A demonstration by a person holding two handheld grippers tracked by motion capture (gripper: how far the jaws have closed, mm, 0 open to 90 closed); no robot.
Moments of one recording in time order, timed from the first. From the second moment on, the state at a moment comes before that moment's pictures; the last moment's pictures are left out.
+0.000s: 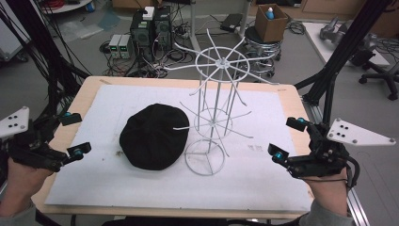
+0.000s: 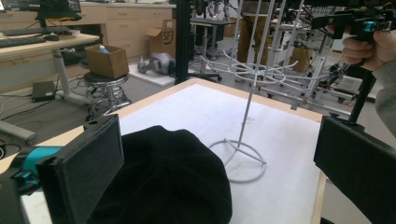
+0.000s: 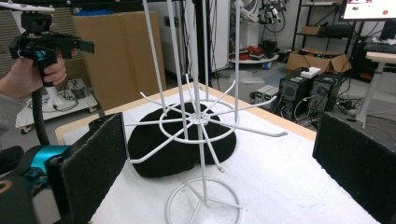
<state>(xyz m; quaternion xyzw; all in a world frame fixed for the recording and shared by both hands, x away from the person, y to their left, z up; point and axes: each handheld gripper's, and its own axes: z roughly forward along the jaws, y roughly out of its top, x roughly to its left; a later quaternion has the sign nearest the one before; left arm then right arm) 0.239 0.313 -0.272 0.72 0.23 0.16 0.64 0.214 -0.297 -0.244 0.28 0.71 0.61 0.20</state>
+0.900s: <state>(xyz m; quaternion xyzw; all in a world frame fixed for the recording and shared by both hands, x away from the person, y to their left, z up) 0.259 0.302 -0.288 0.72 0.26 0.18 0.62 0.223 -0.298 -0.249 0.29 0.72 0.60 0.18</state>
